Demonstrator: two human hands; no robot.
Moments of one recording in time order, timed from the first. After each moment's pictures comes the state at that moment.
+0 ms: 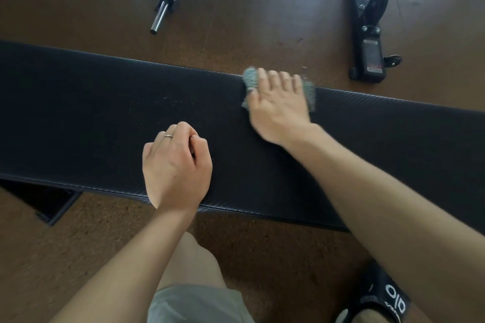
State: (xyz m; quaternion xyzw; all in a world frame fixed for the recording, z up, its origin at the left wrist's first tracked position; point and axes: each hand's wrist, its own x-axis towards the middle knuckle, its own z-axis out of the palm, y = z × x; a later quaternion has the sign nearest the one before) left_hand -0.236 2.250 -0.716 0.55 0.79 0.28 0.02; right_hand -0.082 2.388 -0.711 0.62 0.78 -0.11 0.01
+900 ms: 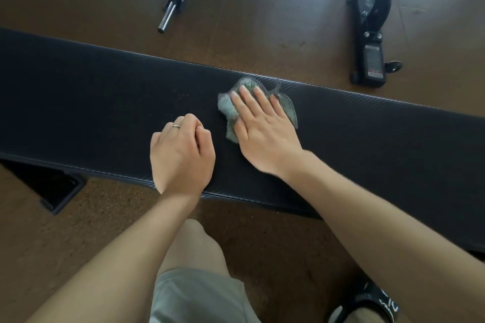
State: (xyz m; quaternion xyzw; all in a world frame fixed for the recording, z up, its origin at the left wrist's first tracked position) left_hand -0.238 2.250 -0.717 0.55 0.78 0.28 0.02; right_hand -0.086 2.323 -0.706 0.50 0.85 -0.14 0.00
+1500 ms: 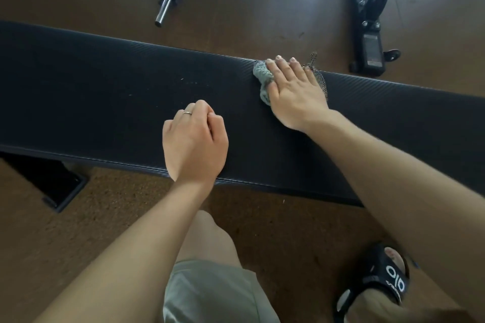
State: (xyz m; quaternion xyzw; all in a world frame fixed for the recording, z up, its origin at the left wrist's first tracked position) left_hand -0.241 2.250 -0.720 0.57 0.77 0.30 0.03; right_hand -0.066 2.371 -0.703 0.60 0.79 -0.14 0.03
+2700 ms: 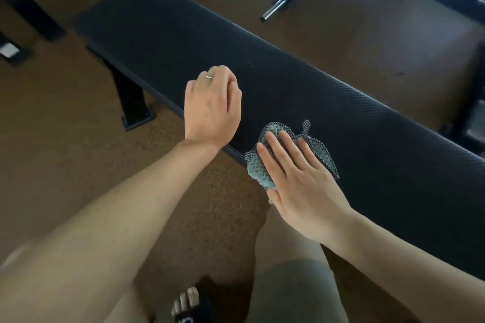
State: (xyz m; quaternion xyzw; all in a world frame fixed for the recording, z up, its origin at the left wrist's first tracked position) left_hand -0.234 2.223 -0.680 0.46 0.82 0.32 -0.09; right_hand -0.015 2.253 -0.711 0.20 0.98 0.03 0.05
